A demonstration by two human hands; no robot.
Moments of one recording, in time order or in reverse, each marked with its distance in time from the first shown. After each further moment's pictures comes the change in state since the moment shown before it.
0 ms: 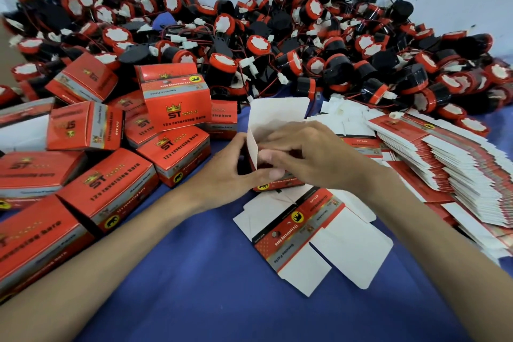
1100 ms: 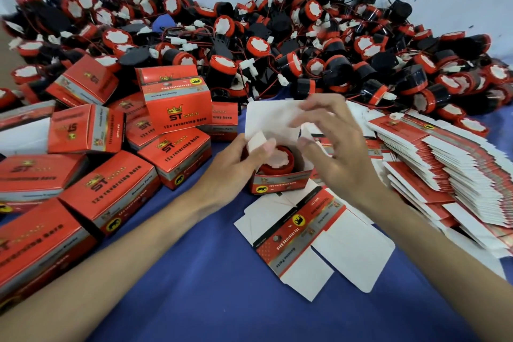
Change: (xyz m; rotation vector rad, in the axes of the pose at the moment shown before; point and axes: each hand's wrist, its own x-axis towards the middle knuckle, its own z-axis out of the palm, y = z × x) left_hand 0.005 0.001 0.010 -0.181 0.122 -0.077; right_hand -0.020 0.001 0.004 0.112 0.509 0.049
